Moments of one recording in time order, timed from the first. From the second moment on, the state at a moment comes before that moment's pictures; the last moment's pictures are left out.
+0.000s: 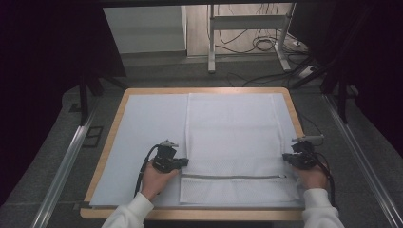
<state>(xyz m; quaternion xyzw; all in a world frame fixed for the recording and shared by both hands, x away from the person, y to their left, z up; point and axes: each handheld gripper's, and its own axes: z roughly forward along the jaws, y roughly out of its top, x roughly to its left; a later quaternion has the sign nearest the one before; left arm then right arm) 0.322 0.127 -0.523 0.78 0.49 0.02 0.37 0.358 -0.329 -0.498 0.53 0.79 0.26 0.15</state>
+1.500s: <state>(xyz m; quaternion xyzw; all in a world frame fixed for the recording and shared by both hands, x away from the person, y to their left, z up) 0.314 0.177 -0.523 0.76 0.52 0.02 0.38 0.358 -0.292 -0.501 0.50 0.81 0.28 0.15</state>
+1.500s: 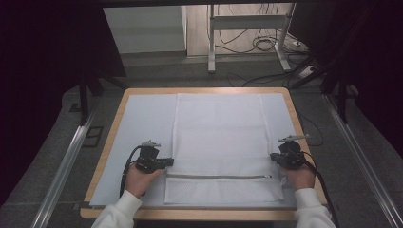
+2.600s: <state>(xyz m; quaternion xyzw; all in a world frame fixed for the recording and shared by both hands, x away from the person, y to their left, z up) 0.308 0.223 -0.527 0.74 0.55 0.03 0.38 0.356 -0.252 -0.504 0.46 0.83 0.30 0.13</state>
